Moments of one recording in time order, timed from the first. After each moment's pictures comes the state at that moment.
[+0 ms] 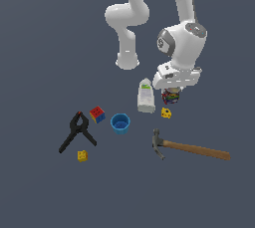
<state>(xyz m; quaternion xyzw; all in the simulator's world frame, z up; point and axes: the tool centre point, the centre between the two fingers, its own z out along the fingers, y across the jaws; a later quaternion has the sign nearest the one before) -0.127 0.216 0.144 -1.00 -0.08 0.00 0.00</state>
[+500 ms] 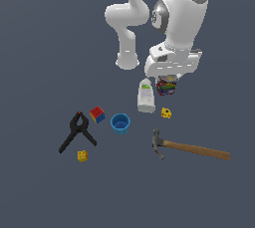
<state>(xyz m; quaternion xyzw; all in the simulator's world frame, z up) -0.107 0.168 0.234 -1.00 -0.08 0.00 0.00</state>
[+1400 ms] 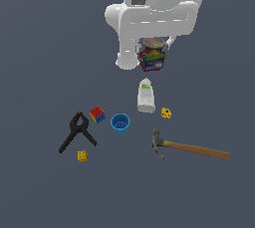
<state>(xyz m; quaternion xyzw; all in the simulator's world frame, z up) -0.066 0.077 0.399 -1.00 -0.07 0.00 0.00</state>
